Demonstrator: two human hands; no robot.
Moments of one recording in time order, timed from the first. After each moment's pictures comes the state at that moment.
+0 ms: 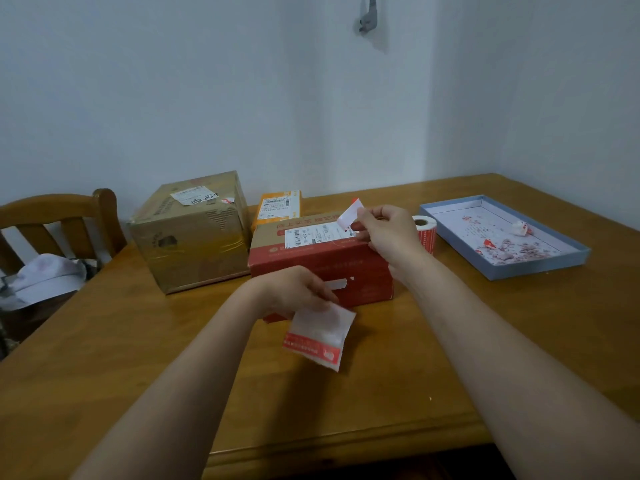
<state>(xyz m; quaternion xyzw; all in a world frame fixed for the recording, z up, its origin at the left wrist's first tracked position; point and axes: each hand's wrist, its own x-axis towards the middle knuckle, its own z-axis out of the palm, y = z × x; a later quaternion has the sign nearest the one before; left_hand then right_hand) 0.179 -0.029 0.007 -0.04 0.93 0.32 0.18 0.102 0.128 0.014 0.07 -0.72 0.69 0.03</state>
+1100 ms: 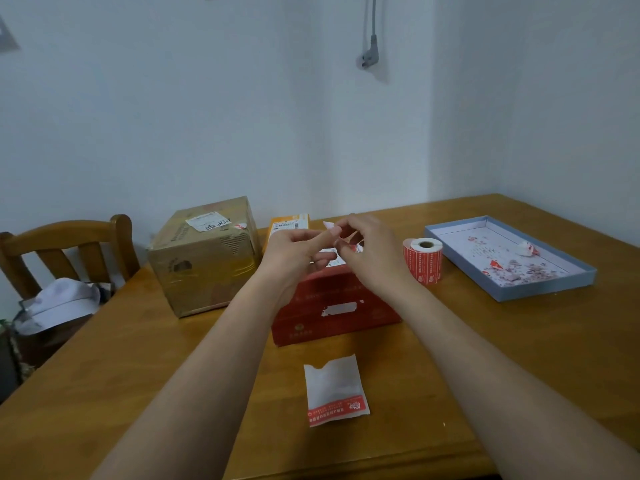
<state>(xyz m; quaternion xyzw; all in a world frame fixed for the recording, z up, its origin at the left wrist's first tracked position) 0.173 -0.017 0.054 -0.08 0.71 0.69 -0.12 0.114 0.111 0.021 0.31 -0.79 0.47 0.24</state>
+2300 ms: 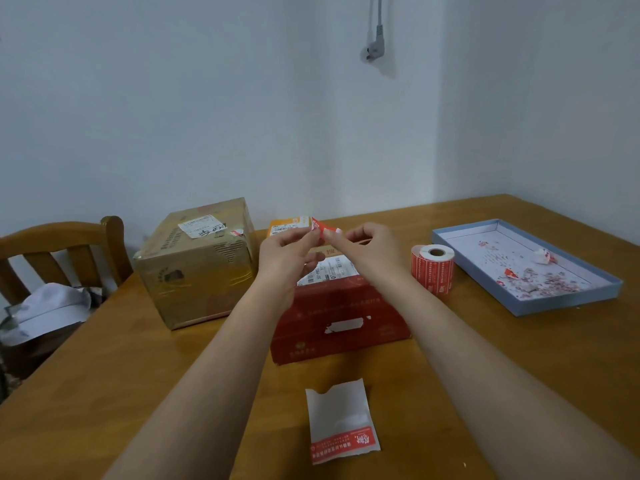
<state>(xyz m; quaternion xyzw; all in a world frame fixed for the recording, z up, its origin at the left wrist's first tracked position) 0.131 -0.039 0.044 -0.13 0.67 0.71 -0.19 0.085 0.090 0.027 0.15 -0.75 0.63 0.10</state>
